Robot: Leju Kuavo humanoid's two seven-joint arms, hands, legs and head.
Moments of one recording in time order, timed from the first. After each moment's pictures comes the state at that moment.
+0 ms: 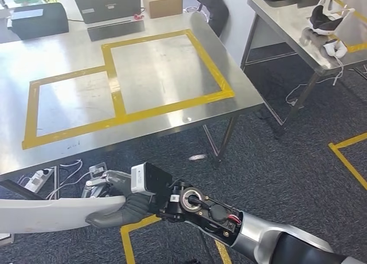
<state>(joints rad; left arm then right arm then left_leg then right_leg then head) -0.08 0.16 -0.64 -0.19 0.69 0.23 0.18 -0.49 0.14 0.91 -1.31 -0.52 0.31 -0.44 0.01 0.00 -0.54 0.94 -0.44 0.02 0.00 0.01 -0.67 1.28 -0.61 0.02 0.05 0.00</state>
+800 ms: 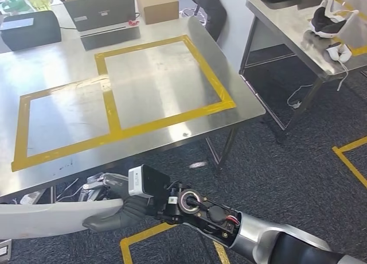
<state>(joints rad) -0.08 0.16 -0.65 -0.19 0.69 0.23 0.18 -0.49 0.14 0.92 -1.32 -0.52 0.30 -0.43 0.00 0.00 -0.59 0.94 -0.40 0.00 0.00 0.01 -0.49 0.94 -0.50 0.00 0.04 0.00</state>
